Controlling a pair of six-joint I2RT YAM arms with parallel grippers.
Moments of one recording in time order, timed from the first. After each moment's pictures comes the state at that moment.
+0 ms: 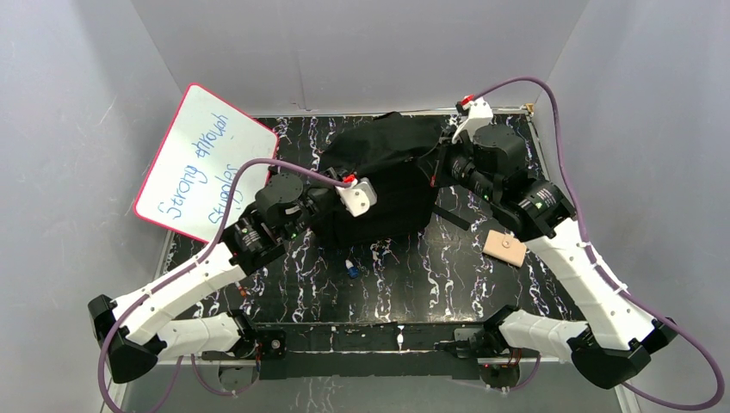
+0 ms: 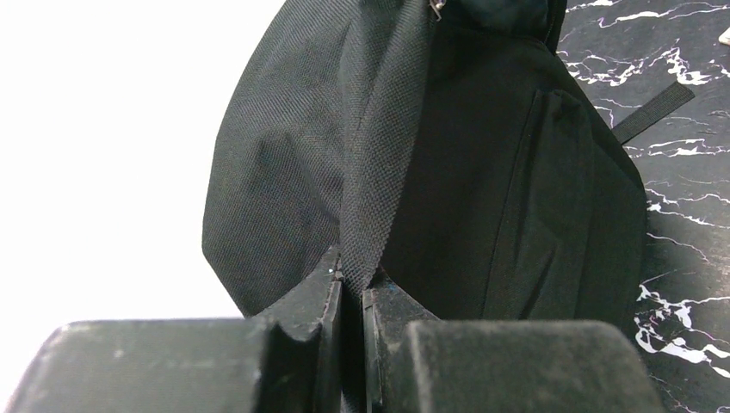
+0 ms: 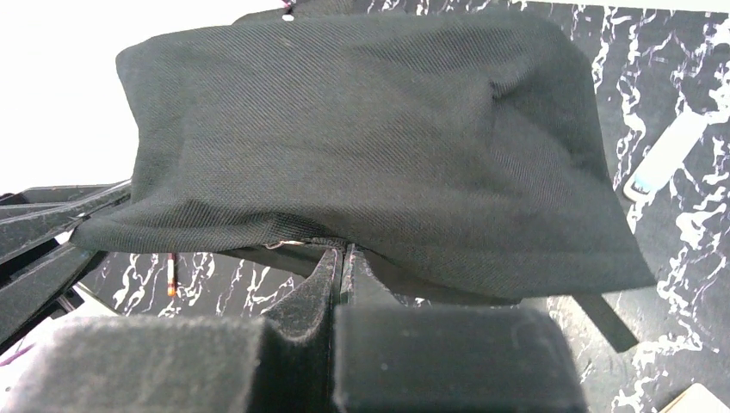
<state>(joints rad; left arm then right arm) -0.91 1.07 1.06 -0.06 -0.12 0.78 0.65 1.10 1.44 -0.66 0.06 0.37</state>
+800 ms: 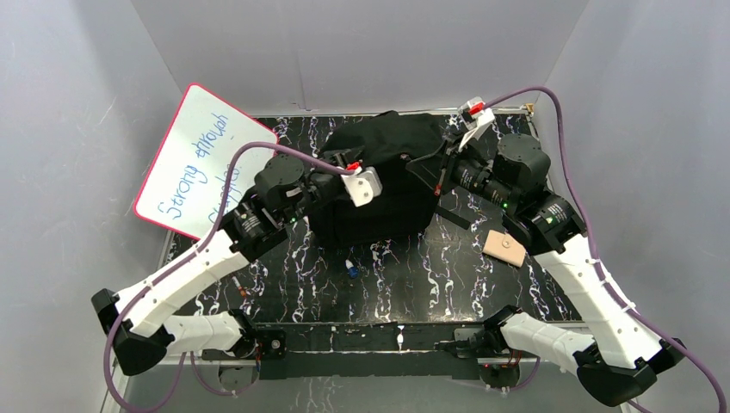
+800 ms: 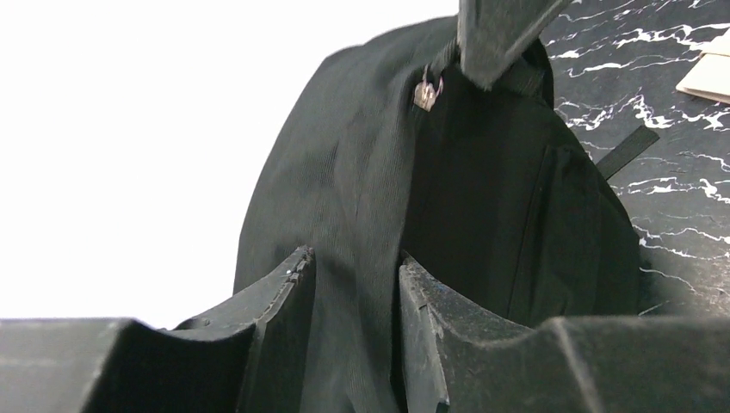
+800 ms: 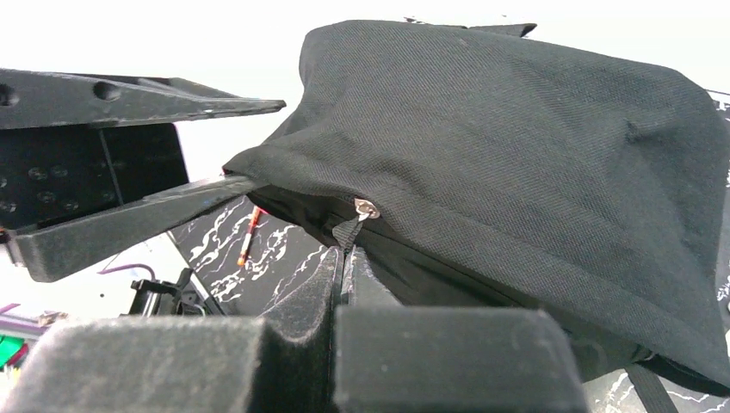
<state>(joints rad) -0.89 1.12 1.20 -0.12 0.01 0.78 0.61 0.99 1.31 -0.44 -0.27 0.34</state>
